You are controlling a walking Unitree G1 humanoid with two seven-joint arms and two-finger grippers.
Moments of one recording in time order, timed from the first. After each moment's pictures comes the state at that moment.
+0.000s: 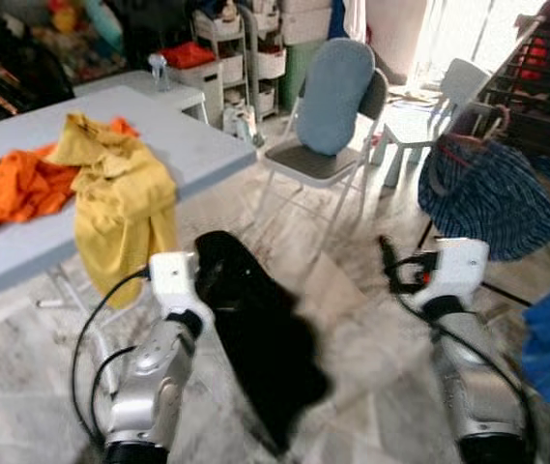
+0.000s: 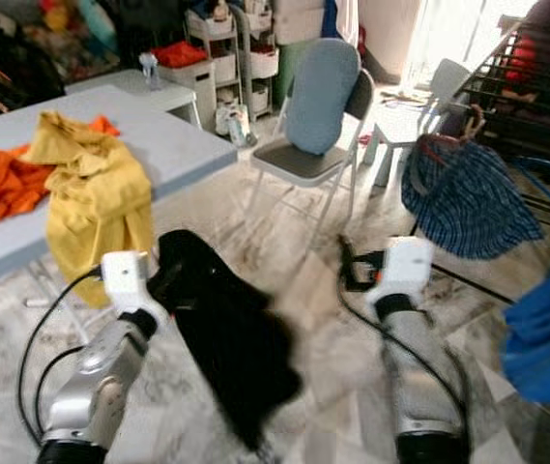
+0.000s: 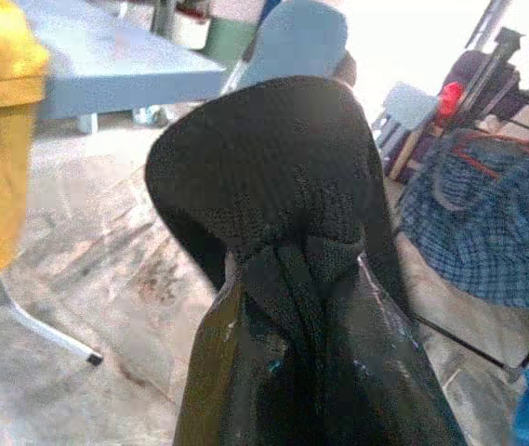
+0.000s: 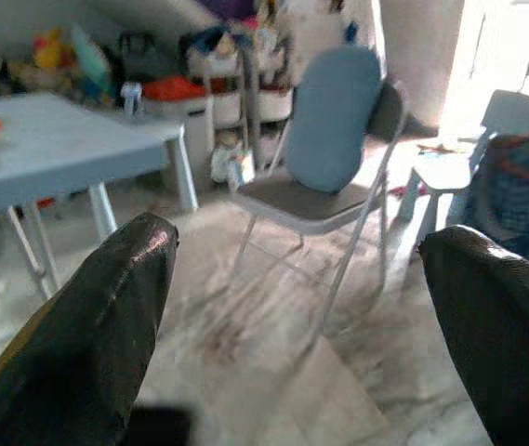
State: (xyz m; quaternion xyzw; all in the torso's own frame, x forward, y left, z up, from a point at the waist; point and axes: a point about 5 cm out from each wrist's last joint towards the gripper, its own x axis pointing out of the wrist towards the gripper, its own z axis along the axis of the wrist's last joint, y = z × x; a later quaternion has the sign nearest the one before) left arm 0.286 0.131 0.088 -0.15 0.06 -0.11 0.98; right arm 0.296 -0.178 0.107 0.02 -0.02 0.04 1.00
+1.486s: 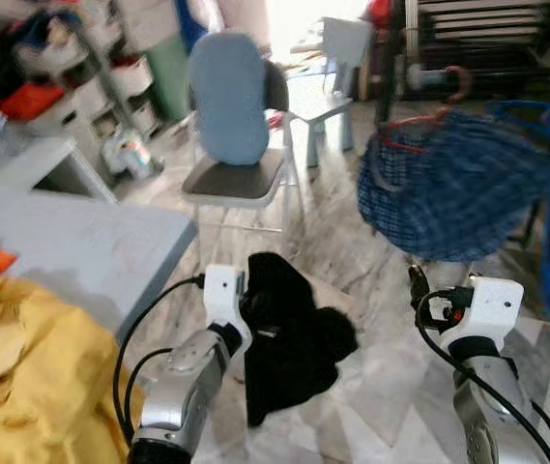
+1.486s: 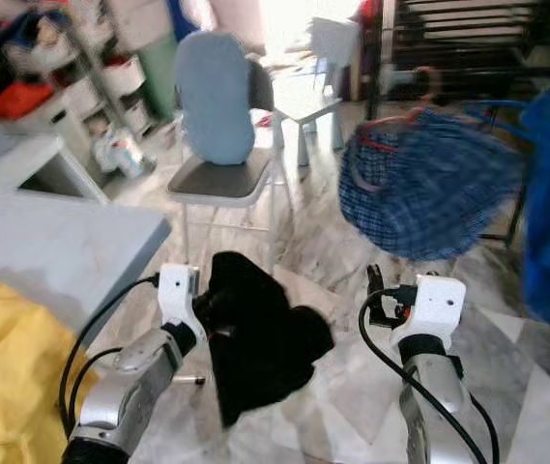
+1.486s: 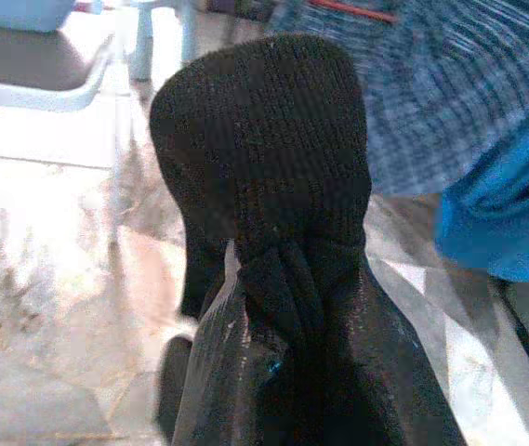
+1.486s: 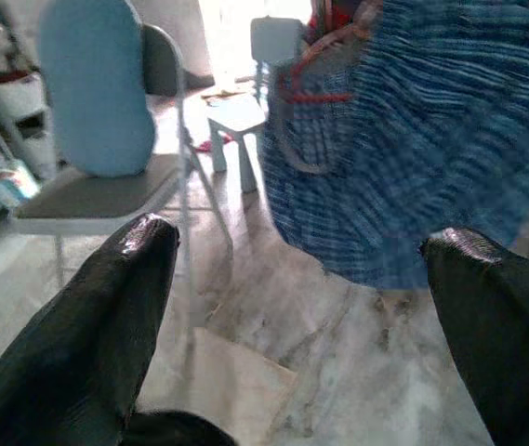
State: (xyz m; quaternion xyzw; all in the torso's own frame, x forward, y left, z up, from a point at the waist) left arm 0.278 0.087 0.067 -0.14 0.15 -0.21 0.96; right arm 0.253 -0.204 0.095 0.02 0.01 -0.05 1.00
